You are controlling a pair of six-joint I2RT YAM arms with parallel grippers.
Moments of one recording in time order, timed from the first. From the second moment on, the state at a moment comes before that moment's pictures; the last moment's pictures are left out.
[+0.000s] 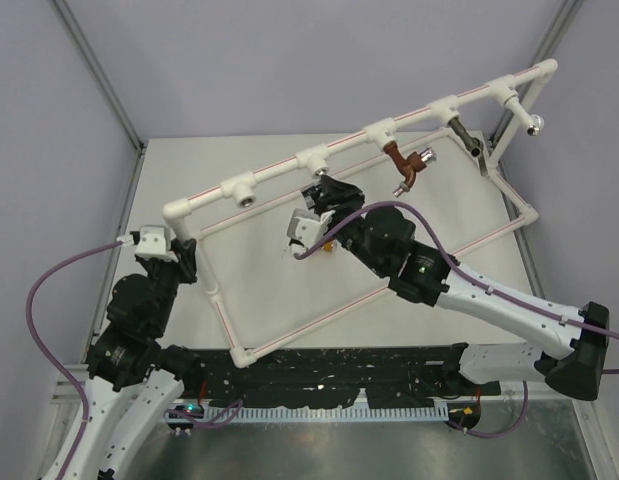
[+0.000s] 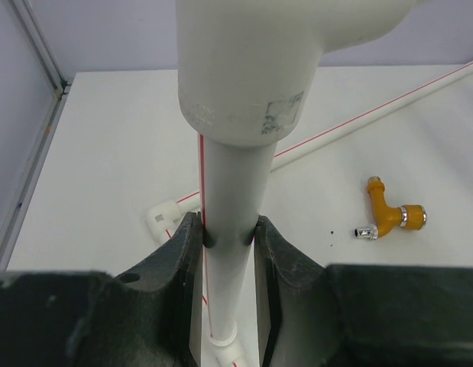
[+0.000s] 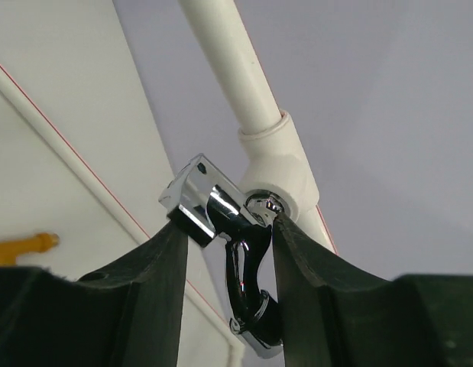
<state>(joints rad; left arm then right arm) -0.41 0.34 0.67 -0.40 -0.30 -0.07 1.03 1.20 1.12 0.08 0.35 -1.16</state>
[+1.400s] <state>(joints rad) -0.41 0.33 0.67 -0.40 -0.30 -0.07 0.95 1.32 1.46 0.03 -0.04 -0.36</state>
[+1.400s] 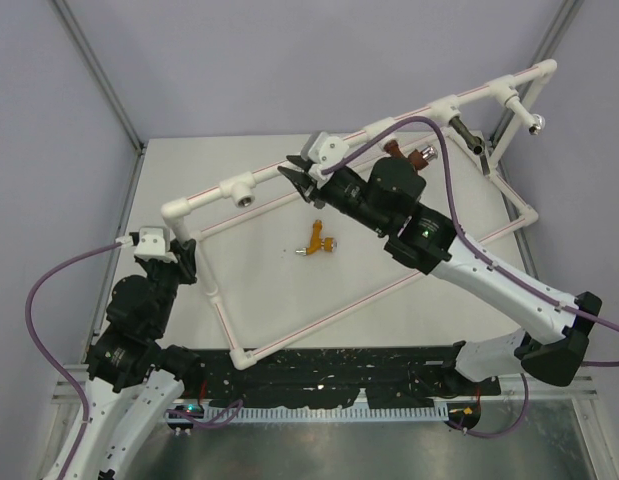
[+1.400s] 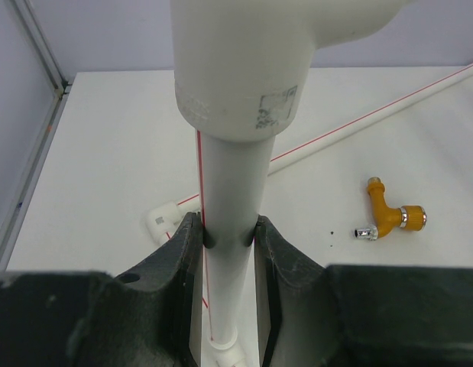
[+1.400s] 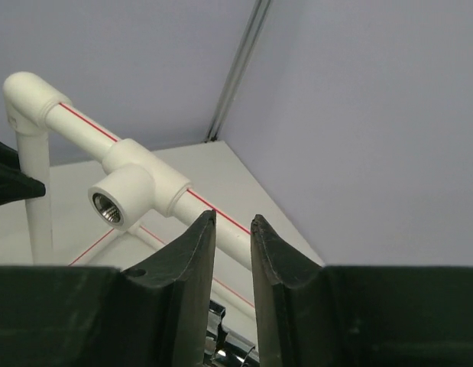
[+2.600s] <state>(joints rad) -0.39 0.36 0.68 -0.40 -0.31 -0.08 0.93 0.82 0.87 -0.04 0.28 -0.30</state>
